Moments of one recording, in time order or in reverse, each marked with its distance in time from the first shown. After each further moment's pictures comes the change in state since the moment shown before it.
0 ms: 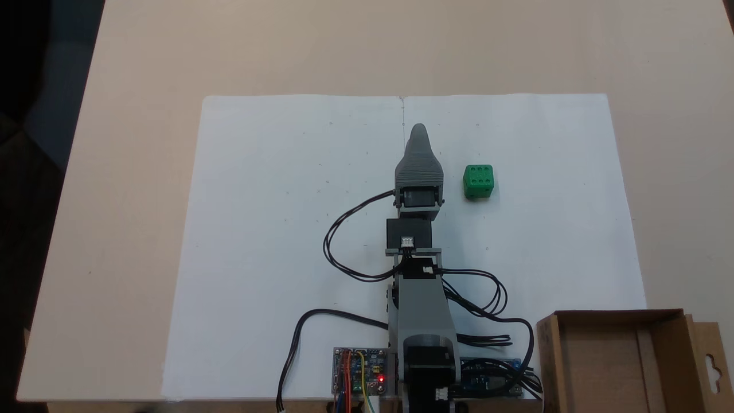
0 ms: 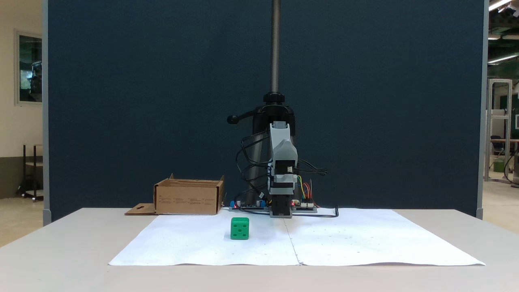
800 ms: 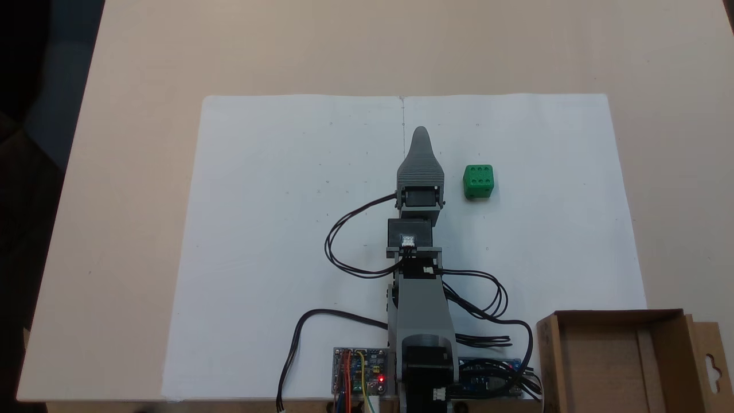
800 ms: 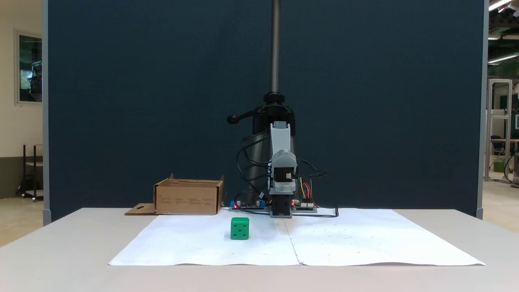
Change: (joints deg) arm 1.1 0.0 0.0 8.1 0.1
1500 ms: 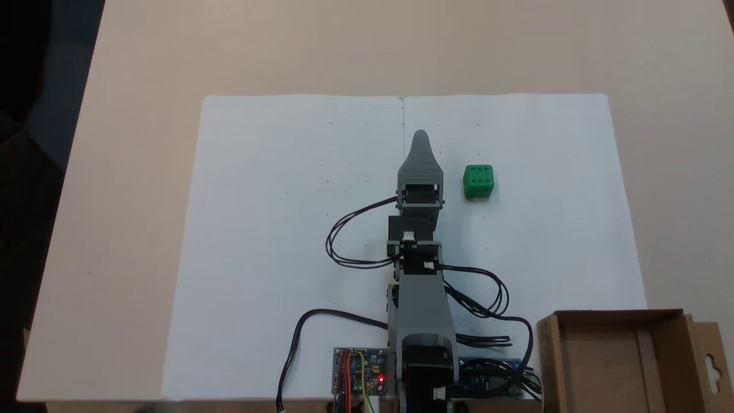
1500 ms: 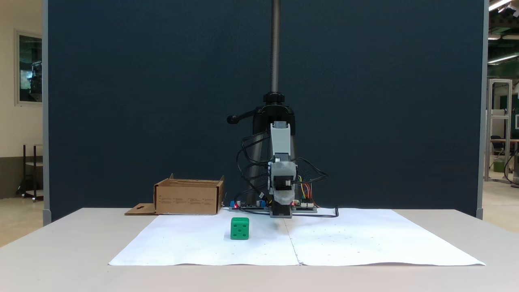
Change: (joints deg) arm 0.0 0.0 -6.2 17.5 0.0
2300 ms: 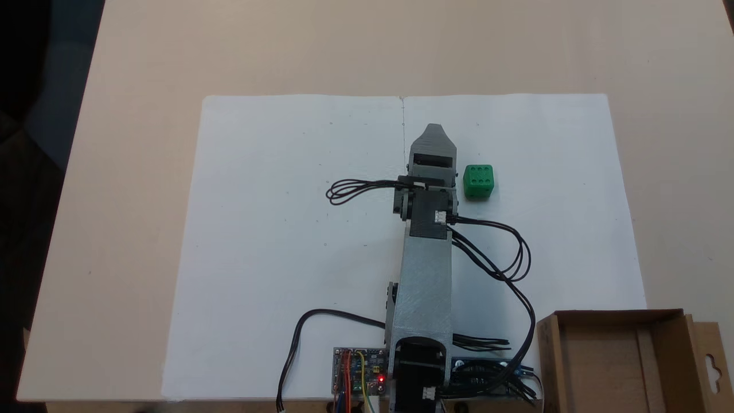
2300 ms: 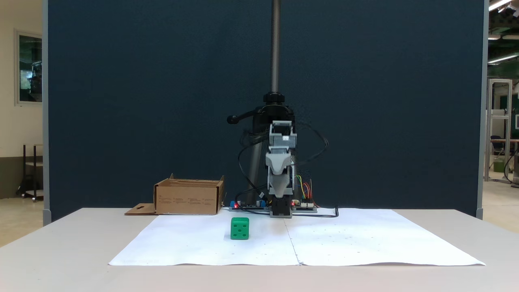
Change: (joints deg) arm 4.9 -1.0 -40.3 77.3 -0.2
